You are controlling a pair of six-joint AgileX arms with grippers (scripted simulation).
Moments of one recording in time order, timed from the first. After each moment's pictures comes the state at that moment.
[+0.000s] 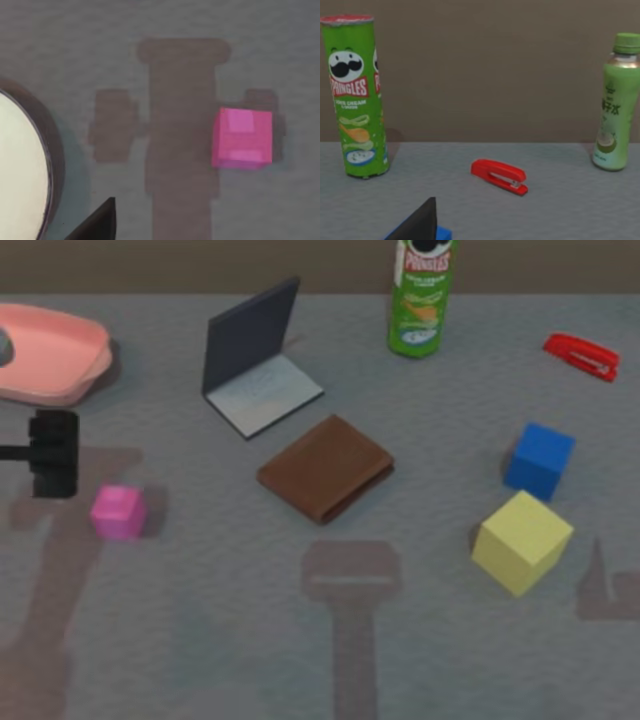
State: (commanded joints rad) left arm -0.08 1.15 0.84 -0.58 0.00 0.00; right arm 0.00 0.00 0.00 0.00 0.00 0.00
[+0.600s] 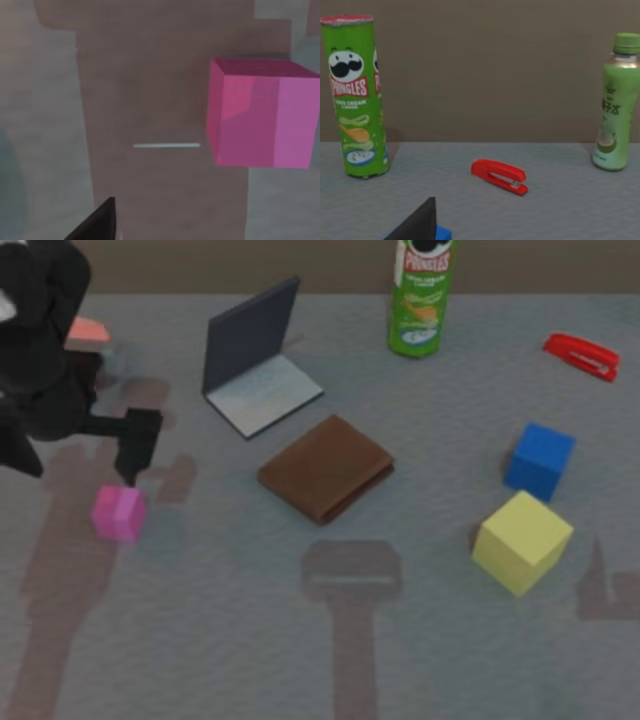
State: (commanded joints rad) left arm -0.14 1.97 1.44 -0.98 0.00 0.01; right arm 0.00 0.00 0.00 0.00 0.00 0.00
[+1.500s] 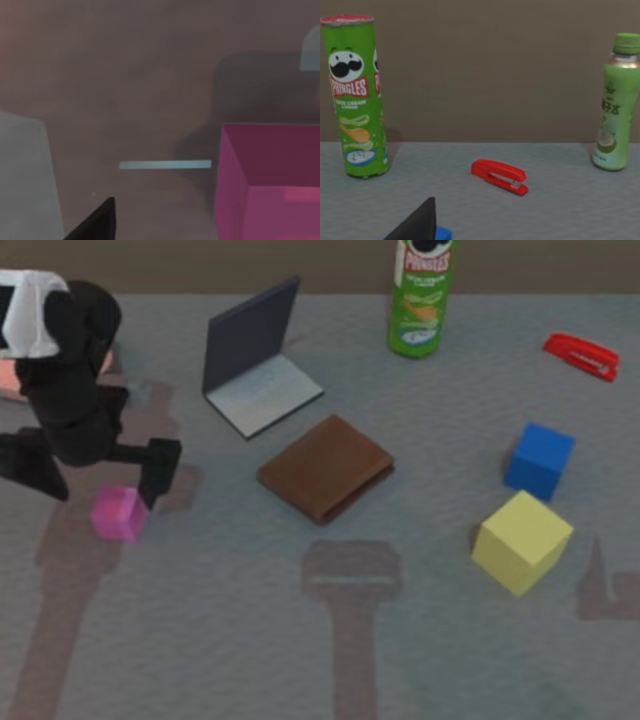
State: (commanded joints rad) left arm -0.15 2.15 1.46 -0.87 0.00 0.01; right arm 0.00 0.00 0.00 0.00 0.00 0.00
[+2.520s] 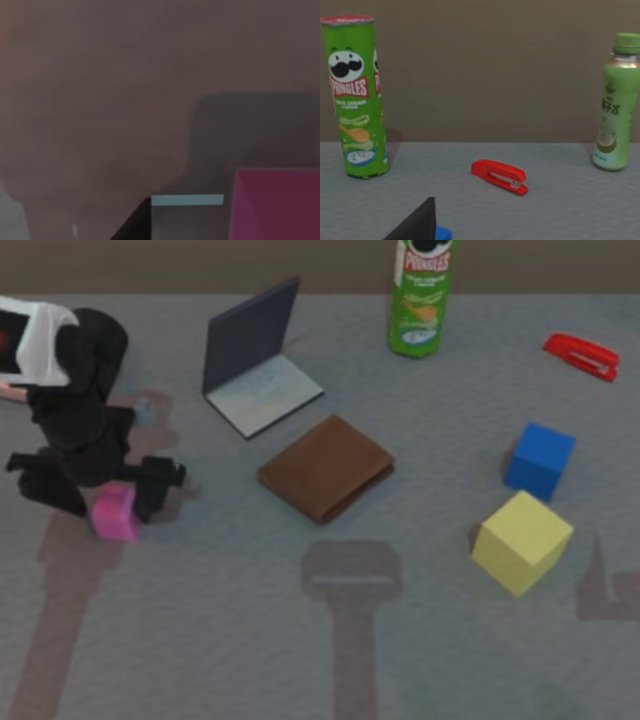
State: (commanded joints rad) left arm -0.15 2.23 1.39 -0.73 0.00 0.01; right arm 0.00 0.00 0.00 0.00 0.00 0.00
